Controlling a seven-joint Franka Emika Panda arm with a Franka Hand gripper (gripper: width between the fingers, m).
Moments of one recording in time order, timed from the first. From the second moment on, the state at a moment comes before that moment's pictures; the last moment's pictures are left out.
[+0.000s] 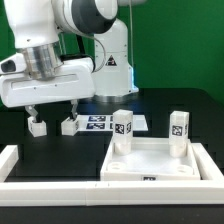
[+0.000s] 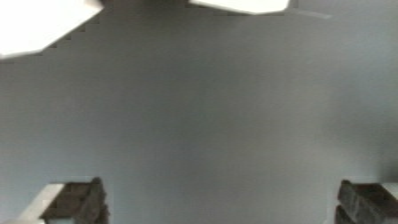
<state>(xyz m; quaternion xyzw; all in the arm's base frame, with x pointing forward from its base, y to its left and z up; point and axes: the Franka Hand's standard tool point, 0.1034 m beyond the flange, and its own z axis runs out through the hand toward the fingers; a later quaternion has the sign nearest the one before) 0.417 -0.133 0.052 -0.99 0.08 0.06 0.08</state>
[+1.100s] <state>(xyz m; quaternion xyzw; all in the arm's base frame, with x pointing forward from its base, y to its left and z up) 0.395 -0.121 0.043 -0.90 0.15 0.37 0.15</state>
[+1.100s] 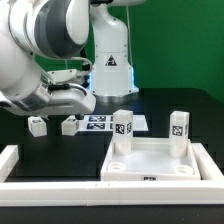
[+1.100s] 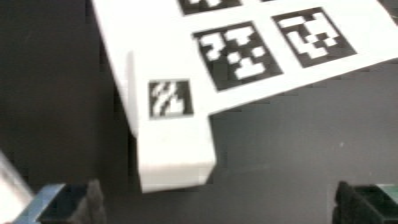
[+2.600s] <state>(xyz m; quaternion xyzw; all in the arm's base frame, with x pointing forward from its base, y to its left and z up) 0.344 -0.116 0.010 -0.87 0.20 0.43 0.13</state>
